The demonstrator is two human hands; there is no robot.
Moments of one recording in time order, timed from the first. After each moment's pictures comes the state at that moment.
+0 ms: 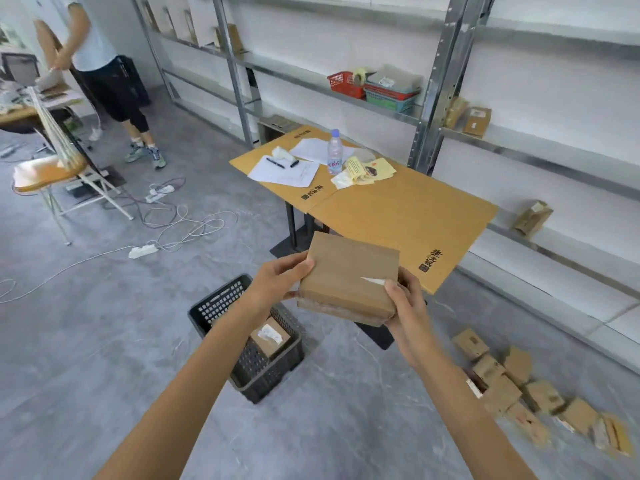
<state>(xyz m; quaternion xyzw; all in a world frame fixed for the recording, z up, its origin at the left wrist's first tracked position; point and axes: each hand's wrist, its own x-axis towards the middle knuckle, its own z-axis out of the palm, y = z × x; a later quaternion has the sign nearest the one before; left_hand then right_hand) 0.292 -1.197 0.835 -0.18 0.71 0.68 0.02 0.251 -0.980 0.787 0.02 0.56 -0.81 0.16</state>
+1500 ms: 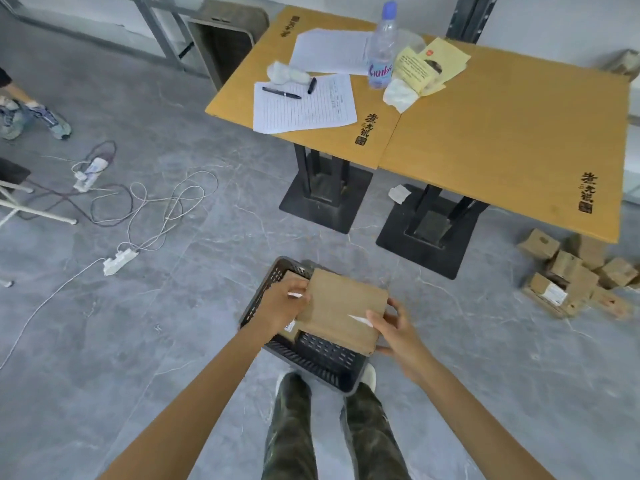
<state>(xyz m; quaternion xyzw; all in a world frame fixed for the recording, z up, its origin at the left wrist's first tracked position) 0.099 -1.600 0.614 -0.18 0.82 0.47 0.26 0.149 -1.384 0.586 0.30 0.61 -0.68 0.27</state>
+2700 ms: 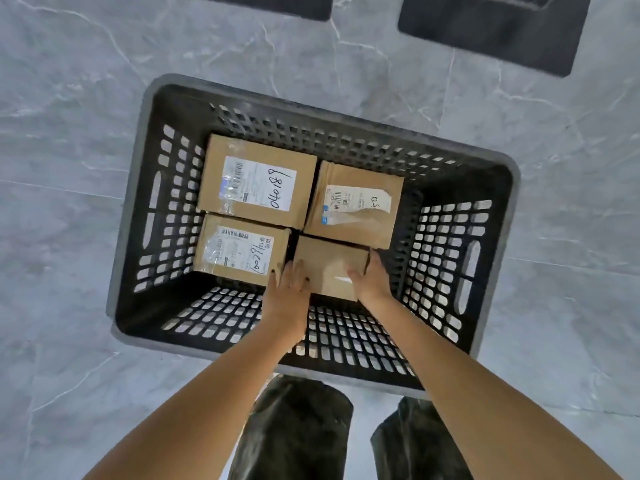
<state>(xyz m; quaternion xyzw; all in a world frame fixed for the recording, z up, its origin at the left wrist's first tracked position) 0.129 -1.670 -0.031 0.27 0.81 -0.14 0.50 0.153 -1.518 -0.080 0.44 0.72 -0.44 0.31</state>
